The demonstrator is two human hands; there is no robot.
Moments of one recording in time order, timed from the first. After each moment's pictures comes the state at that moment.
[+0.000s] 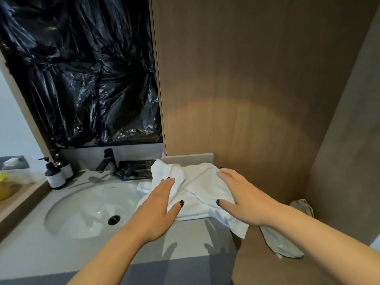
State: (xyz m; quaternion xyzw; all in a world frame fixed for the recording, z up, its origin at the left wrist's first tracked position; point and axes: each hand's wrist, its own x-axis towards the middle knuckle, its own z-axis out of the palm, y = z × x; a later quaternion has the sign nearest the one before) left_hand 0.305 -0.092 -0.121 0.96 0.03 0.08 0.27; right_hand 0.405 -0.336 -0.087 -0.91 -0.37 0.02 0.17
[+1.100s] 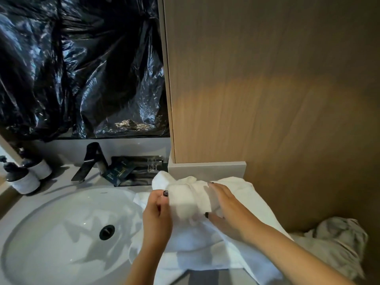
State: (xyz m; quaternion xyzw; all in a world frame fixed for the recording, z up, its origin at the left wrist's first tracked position) left_hand 0.512 -0.002 -0.230 0.74 0.28 0.29 0.54; right_hand 0.603 -0.181 -0.198 -0.88 -0.36 0.12 0.28
